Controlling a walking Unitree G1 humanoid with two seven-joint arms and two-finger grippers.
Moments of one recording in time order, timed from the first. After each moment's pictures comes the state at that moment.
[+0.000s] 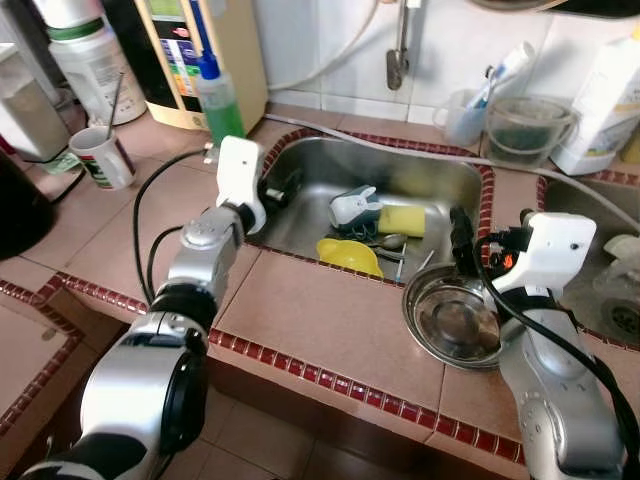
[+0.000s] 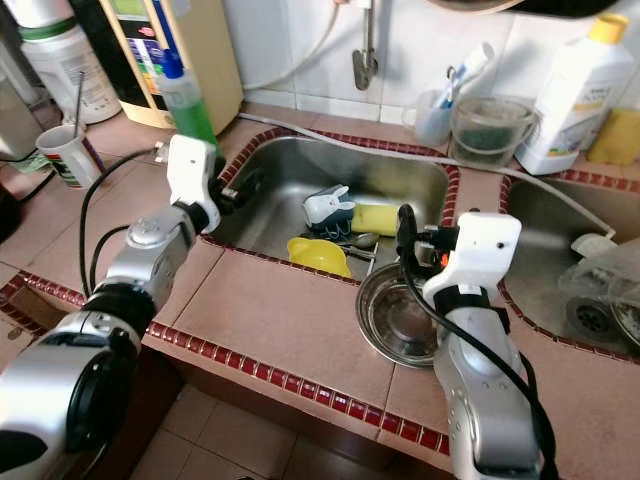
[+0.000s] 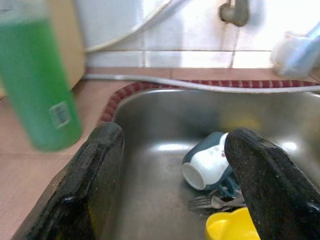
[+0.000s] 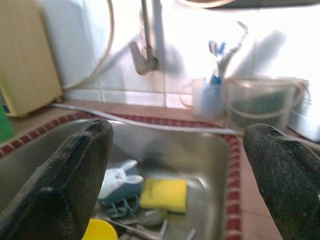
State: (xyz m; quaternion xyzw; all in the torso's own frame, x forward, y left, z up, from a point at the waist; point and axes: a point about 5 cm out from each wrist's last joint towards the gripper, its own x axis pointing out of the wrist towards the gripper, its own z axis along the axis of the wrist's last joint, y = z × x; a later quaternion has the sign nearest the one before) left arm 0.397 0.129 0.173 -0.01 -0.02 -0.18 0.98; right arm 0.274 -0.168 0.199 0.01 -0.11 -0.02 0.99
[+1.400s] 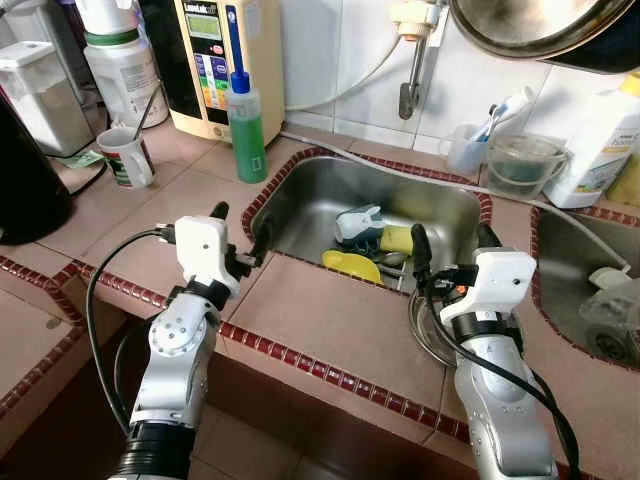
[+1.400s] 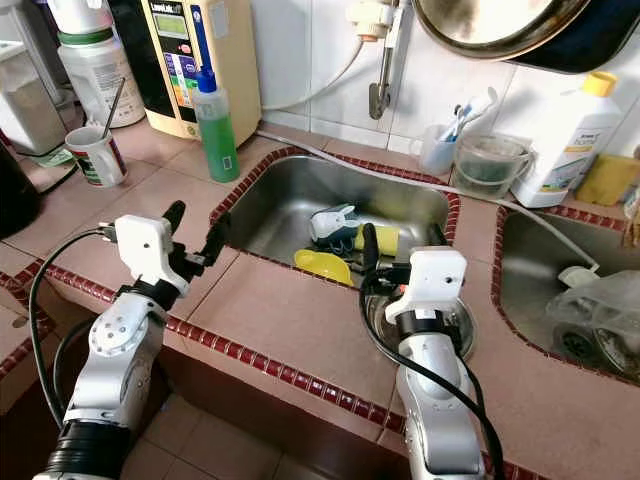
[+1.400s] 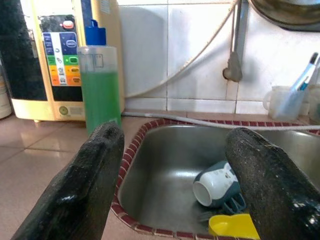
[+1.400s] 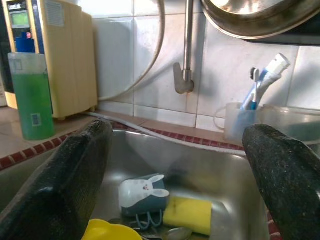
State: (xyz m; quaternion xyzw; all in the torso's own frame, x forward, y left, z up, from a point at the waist) left arm 0.311 0.139 0.141 0.00 -0.11 -0.14 0.98; right arm 0.274 -0.144 0.148 0.00 -0.14 0.03 0.99
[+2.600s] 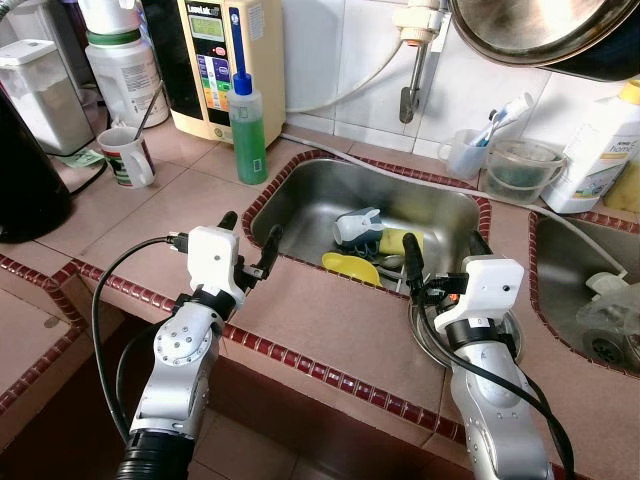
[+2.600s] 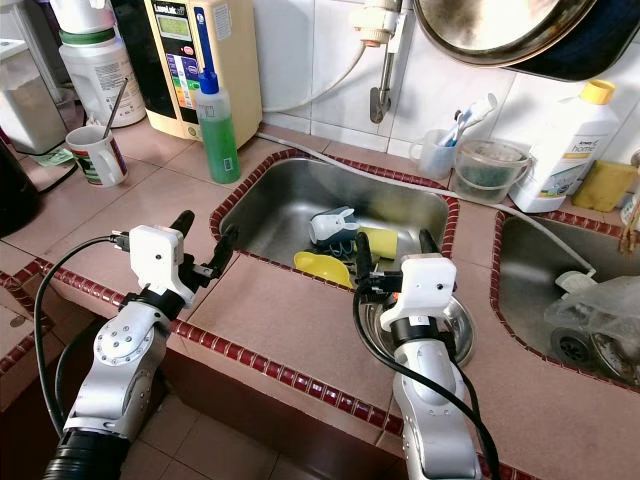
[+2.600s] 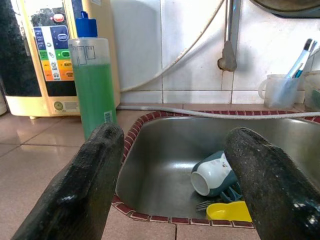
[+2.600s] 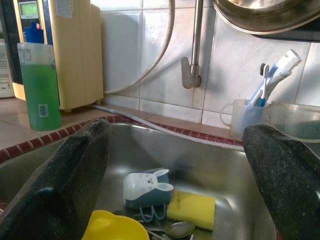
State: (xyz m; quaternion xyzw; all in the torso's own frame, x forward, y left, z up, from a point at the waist) left arm 0.308 0.135 0.137 0.02 -0.11 -0.15 0.98; right arm 0.271 -0.142 0.142 -0.01 -0.13 0.03 0.99
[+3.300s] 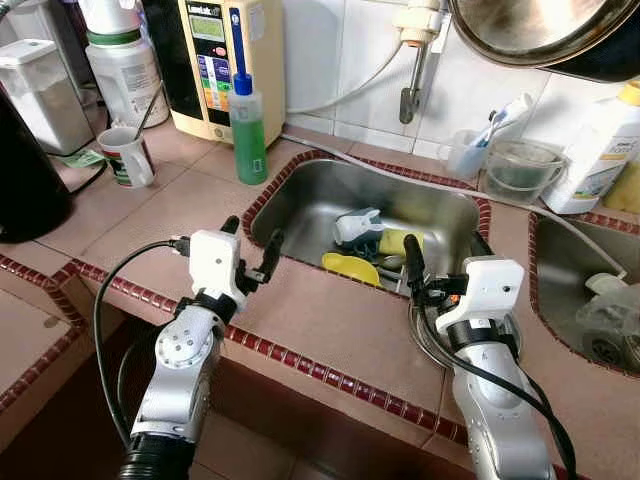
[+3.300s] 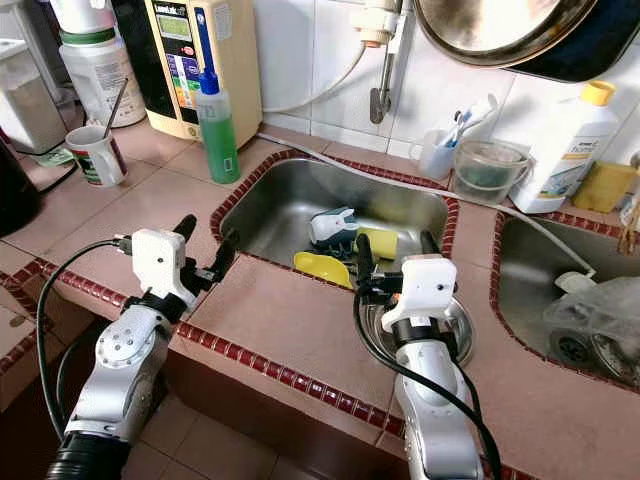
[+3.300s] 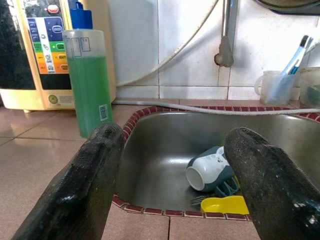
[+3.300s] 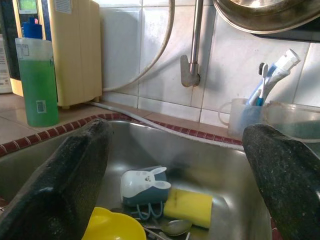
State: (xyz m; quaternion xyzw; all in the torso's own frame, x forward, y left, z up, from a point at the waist) left arm 0.306 0.134 0.132 0.01 -0.10 -0.16 0.98; right arm 0.271 -0.143 0.140 -0.01 -0.13 0.03 0.99
